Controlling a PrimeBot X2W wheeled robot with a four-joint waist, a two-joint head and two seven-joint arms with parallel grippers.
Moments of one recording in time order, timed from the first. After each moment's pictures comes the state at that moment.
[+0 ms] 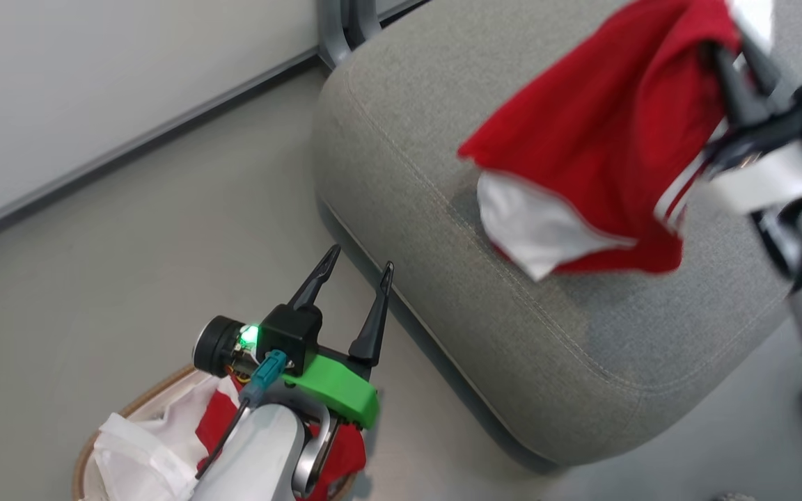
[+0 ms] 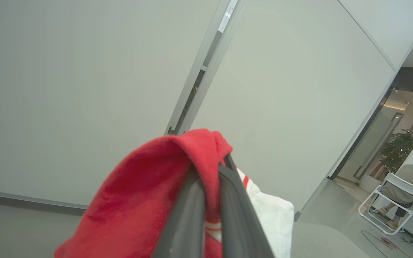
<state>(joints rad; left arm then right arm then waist) -0.34 0.05 -0.49 0.38 -0.25 -0.08 -0.26 -0.66 -0.35 0.18 0.17 0.13 0.13 -0.26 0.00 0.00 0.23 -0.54</state>
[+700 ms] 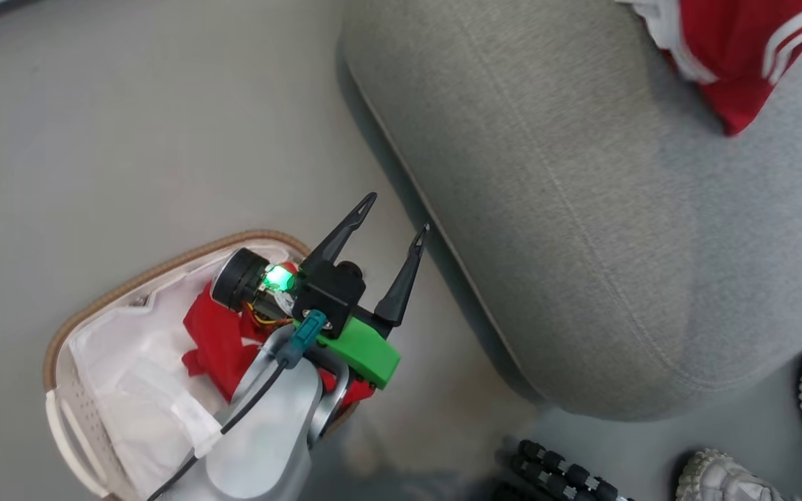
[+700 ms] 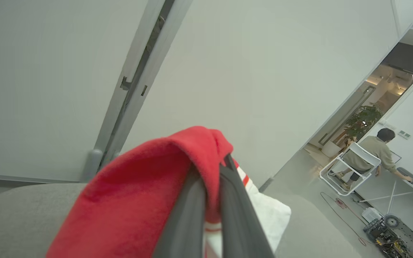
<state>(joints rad) -0.49 0.05 -0.55 0.41 -0.12 -0.12 -0.26 -1.00 -0.46 0.00 0.51 0.11 0.13 -0.26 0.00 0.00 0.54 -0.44</state>
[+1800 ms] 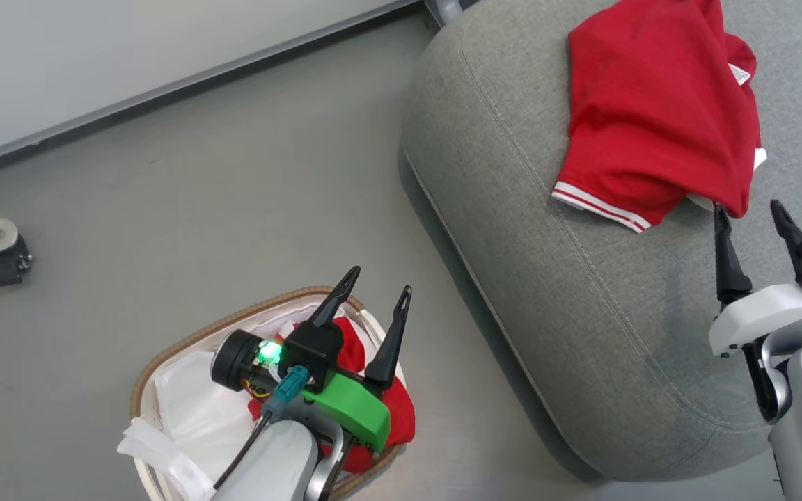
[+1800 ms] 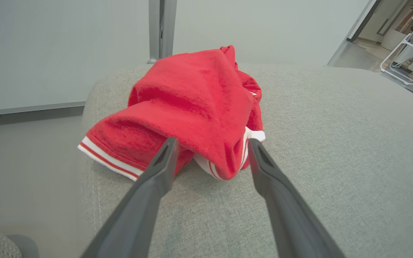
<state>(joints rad) -0.34 0.05 -0.55 0.41 -0.23 -0.08 -0.26 -0.40 -0.20 -0.13 0.49 0.08 0.13 -0.26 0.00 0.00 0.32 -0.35</state>
